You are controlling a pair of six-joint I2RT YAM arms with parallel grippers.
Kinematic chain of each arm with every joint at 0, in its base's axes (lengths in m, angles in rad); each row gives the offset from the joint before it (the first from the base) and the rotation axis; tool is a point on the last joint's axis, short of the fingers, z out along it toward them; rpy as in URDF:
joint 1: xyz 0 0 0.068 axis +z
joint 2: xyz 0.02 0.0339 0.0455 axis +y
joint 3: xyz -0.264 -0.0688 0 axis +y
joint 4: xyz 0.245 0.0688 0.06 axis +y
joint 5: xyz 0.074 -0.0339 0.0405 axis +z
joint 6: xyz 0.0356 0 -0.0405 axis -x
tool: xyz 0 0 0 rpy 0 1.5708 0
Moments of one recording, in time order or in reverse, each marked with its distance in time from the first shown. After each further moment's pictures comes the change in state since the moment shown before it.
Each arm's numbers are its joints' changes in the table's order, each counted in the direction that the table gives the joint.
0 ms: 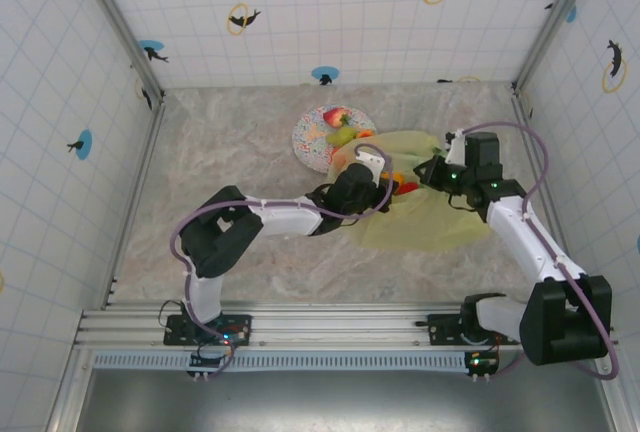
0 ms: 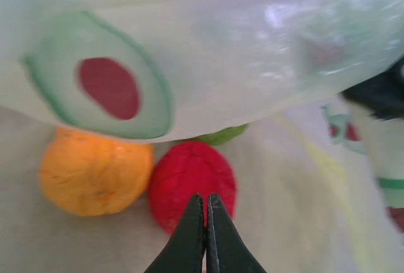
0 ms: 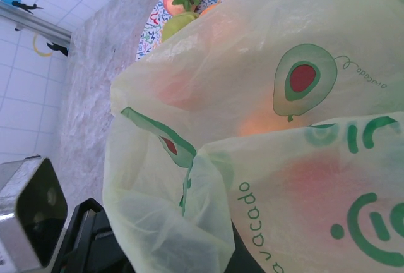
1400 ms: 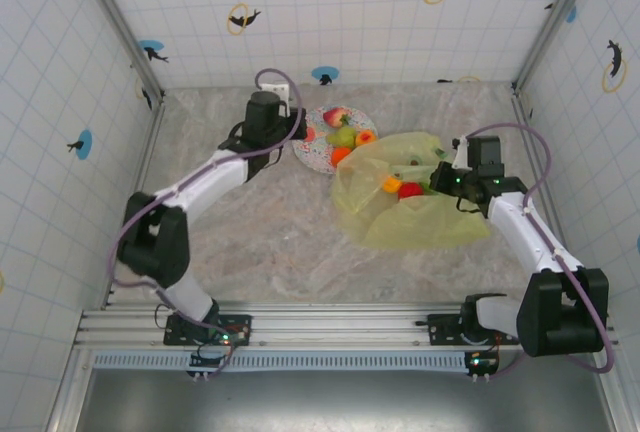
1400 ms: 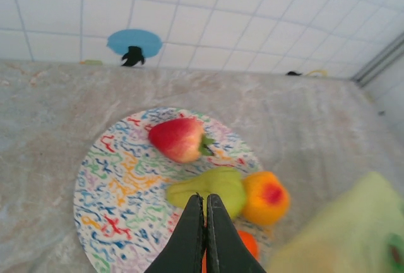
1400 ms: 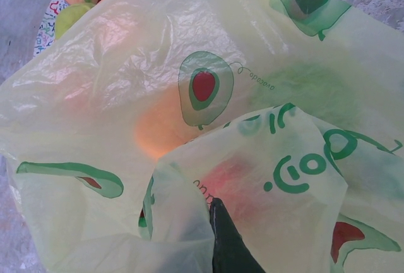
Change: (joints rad) left arm 0.491 -0.327 -0.061 0.380 -0.013 -0.156; right arm -0.039 0.037 -0.012 0.114 -0.191 0.157
